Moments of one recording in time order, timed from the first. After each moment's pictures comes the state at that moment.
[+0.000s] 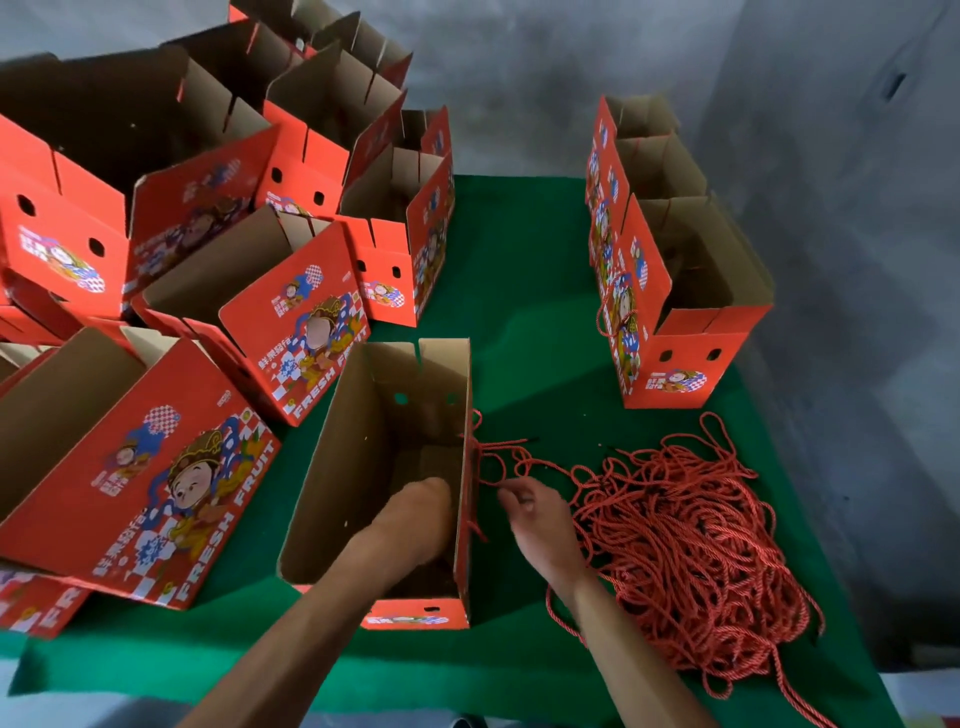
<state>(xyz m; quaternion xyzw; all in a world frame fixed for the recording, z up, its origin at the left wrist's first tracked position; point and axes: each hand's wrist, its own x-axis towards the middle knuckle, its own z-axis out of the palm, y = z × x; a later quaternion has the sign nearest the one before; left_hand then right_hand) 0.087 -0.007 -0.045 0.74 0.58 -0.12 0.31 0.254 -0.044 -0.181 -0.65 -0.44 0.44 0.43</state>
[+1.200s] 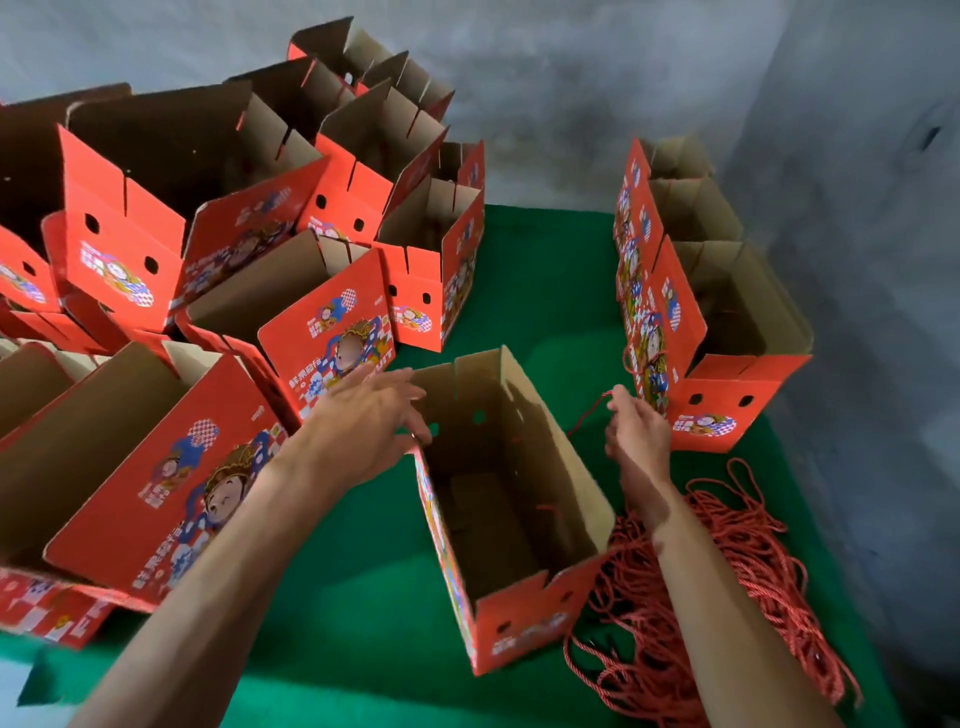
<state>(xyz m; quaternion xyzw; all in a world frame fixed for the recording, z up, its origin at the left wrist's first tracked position) 0.024 0.075 0.027 0.89 0.46 -0.02 0.02 0.339 0.048 -0.088 -0.63 -0.24 0.40 0.63</state>
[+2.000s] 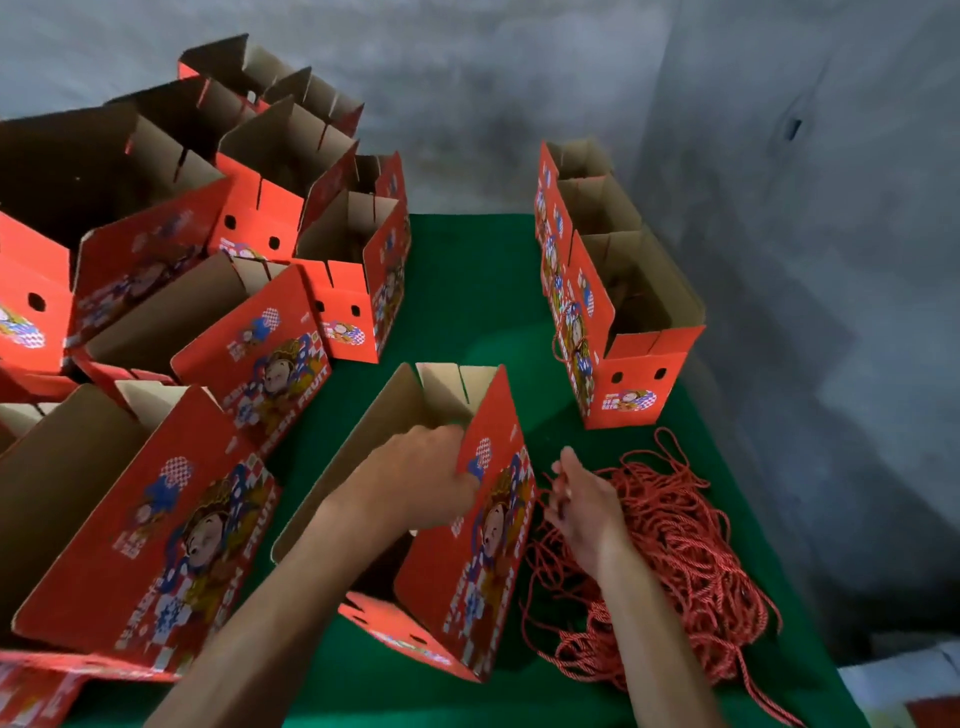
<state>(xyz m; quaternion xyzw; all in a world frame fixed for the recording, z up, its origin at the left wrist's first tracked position) 0.126 0.016 0.026 0.85 0.47 -0.04 0.23 0.327 -0.049 -0.117 -0.61 -0.11 0.52 0.58</state>
